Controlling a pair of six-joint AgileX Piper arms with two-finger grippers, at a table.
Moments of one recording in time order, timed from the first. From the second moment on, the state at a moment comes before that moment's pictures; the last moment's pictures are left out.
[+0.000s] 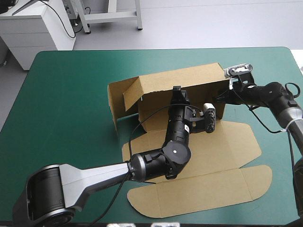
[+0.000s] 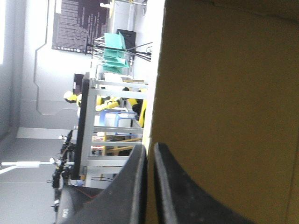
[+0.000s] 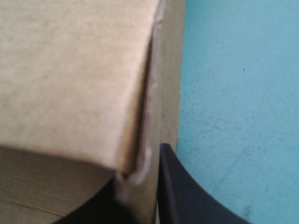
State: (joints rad) left arm -1.20 1.85 -1.43 1.54 0.92 -0.45; right arm -0.03 1.61 -1.18 0.74 0.57 -0.86
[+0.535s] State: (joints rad) left arm -1.04 1.47 -1.48 1.20 0.90 -0.43; right arm -0.03 1.59 -1.18 0.72 0.59 -0.76
